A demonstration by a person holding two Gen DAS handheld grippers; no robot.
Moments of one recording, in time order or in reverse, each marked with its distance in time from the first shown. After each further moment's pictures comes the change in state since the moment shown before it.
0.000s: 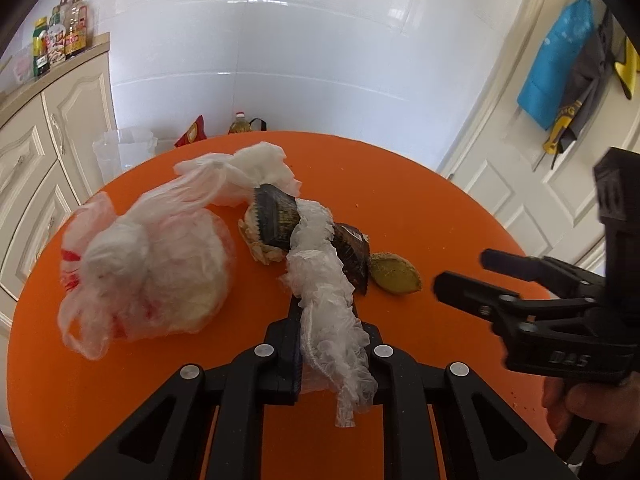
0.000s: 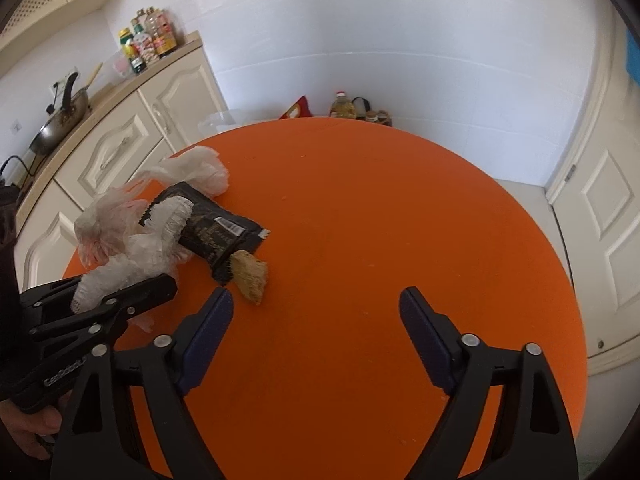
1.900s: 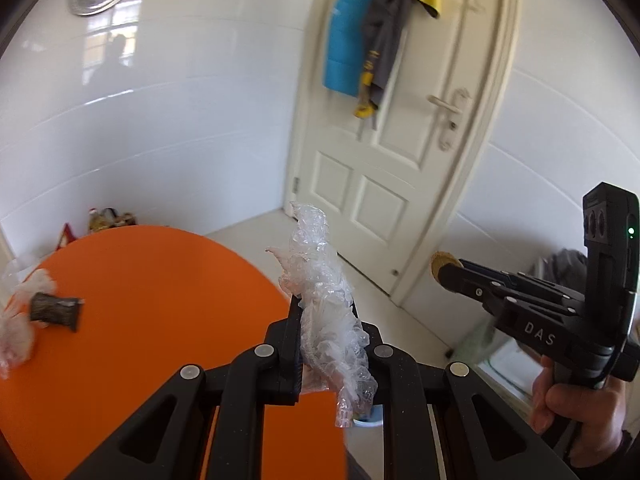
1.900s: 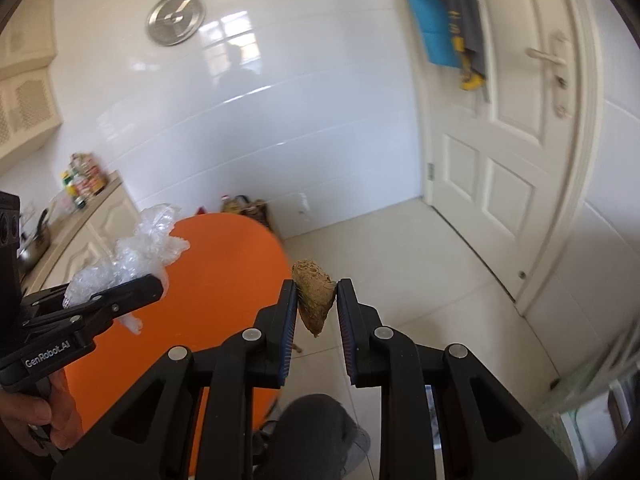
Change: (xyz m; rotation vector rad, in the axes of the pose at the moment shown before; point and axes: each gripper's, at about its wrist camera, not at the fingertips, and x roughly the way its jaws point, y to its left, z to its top) left arm -0.097 -0.258 -0.119 0.433 -0.079 -0.332; right arm -0.301 -0.161 -0.199 0.382 -0.373 -0.253
